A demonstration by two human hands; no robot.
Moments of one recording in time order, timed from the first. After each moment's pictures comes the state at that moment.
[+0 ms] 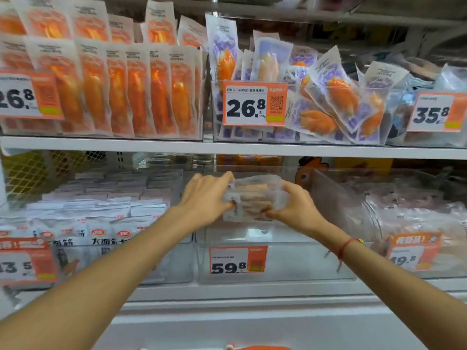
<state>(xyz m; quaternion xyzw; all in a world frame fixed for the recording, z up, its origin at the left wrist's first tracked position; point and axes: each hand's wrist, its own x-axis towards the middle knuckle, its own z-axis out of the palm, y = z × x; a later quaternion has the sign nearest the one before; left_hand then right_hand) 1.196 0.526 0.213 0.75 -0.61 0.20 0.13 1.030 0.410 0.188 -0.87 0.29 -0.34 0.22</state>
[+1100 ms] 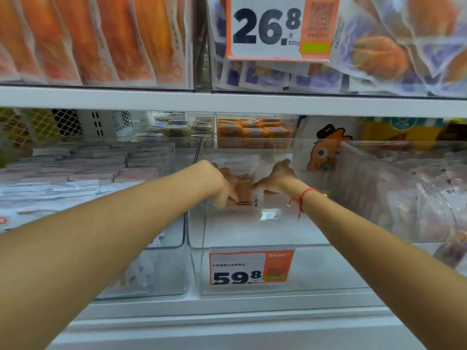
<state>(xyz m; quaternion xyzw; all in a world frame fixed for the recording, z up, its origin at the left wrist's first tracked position) 1.251 0.417 0.181 0.72 -0.58 0.00 -0.37 1.143 0.318 0.152 -0.80 0.50 -0.18 0.29</state>
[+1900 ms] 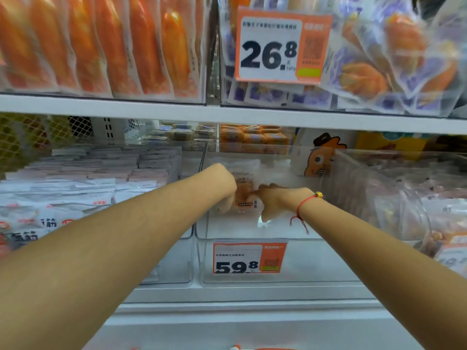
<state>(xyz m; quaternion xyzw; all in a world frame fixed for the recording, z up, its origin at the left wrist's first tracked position) 1.214 0.445 0.201 0.74 -0.56 0.02 -0.37 1.122 0.353 0.160 -0.94 0.32 0.14 -0.01</state>
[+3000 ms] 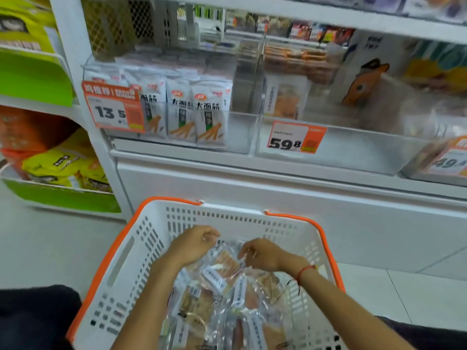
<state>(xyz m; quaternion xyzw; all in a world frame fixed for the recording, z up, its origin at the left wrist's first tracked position) 1.186 0.733 -0.065 0.80 -0.42 -0.33 0.28 1.032 0.588 -0.064 -0.90 0.23 0.17 0.31</state>
